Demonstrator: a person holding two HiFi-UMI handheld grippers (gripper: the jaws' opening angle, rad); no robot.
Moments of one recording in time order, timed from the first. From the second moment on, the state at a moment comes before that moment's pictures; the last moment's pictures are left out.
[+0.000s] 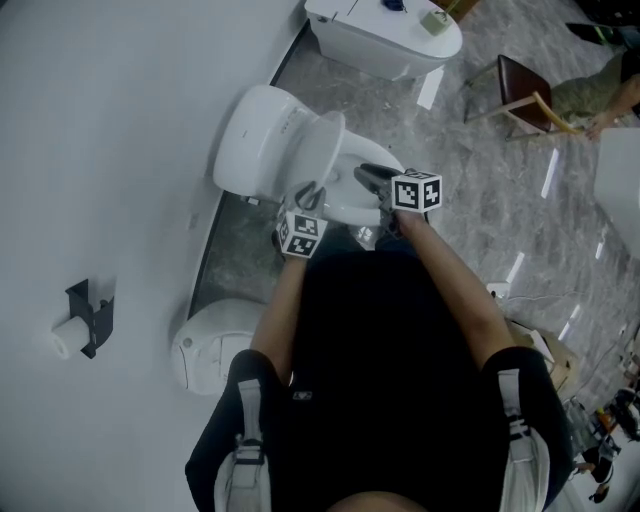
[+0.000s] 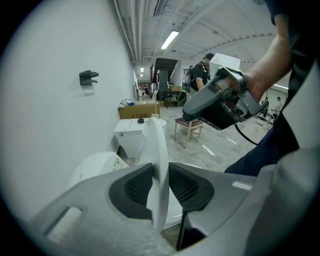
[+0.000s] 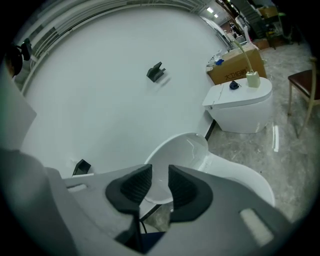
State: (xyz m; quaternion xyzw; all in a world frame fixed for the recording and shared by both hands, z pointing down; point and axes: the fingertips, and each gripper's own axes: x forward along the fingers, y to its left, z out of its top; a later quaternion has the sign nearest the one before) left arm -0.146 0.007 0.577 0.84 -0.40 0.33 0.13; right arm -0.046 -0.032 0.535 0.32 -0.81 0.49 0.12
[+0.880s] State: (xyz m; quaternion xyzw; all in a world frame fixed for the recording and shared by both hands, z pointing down) left arm -0.214 -0.027 0.567 0.83 -0.44 0.30 0.18; right arm 0.070 0.013 0.561 0.40 -0.77 0.49 0.13
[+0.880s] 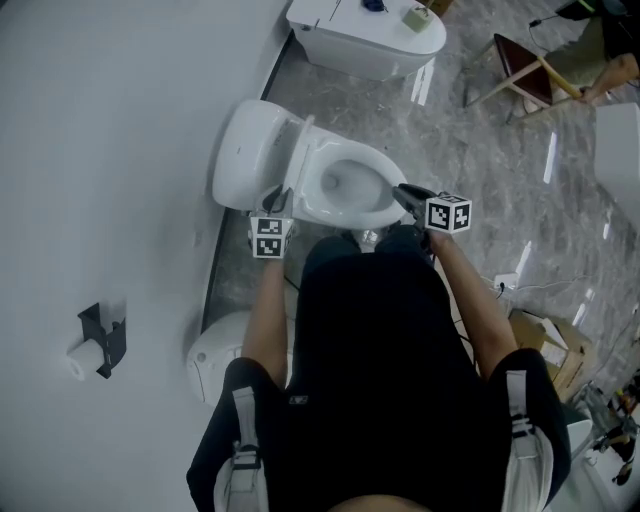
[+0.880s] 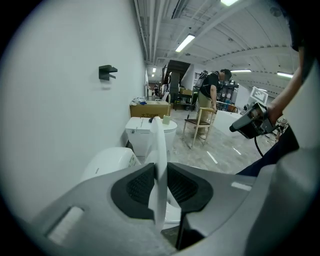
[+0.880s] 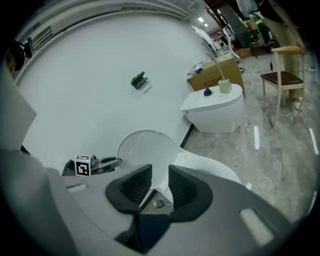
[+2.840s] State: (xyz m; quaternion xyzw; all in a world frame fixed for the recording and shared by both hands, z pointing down) left arm -0.334 -0.077 0.589 0.76 -0.53 0.23 0.29; right arm 0.080 0.035 0.560 0.41 -0.74 0.51 0.14
